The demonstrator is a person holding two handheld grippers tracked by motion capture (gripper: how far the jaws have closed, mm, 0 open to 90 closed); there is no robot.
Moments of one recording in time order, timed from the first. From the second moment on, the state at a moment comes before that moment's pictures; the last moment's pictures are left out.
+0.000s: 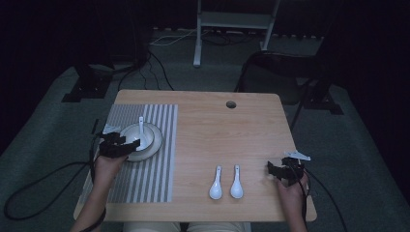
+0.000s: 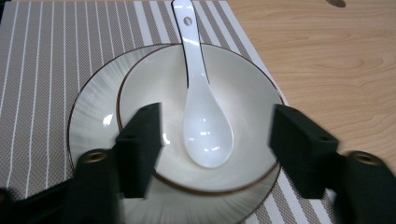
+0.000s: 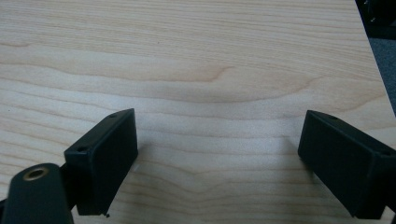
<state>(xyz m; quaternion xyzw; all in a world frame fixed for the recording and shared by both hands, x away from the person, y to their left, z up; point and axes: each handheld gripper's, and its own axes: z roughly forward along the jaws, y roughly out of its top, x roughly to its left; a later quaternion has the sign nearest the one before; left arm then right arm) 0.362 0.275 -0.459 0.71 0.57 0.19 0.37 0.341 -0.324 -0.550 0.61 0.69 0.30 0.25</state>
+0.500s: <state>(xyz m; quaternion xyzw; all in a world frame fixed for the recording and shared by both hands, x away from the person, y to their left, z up) 0.326 0.275 -0.476 0.73 0.55 0.18 0.36 0.341 -0.324 -0.550 0.61 0.69 0.30 0.25</state>
